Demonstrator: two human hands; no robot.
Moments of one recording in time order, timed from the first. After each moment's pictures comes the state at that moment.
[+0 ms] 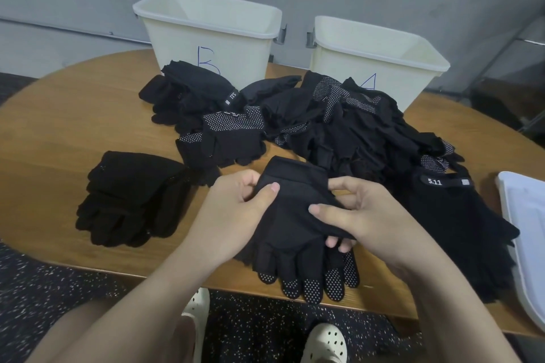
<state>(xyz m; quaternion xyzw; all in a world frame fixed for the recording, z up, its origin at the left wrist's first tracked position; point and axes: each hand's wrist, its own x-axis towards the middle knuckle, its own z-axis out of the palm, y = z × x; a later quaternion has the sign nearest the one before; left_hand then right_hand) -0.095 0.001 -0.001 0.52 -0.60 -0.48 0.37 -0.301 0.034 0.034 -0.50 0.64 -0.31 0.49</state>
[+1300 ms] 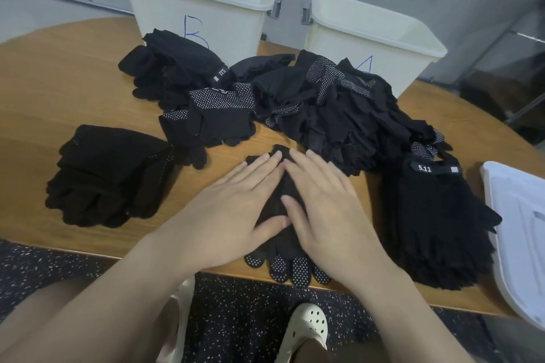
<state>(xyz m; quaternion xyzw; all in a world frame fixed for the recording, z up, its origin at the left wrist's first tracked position) -0.094 -0.004 -0.027 0.40 -0.90 -0.12 0.07 -0.280 0.045 -0.007 -0.79 0.60 -0.14 0.00</state>
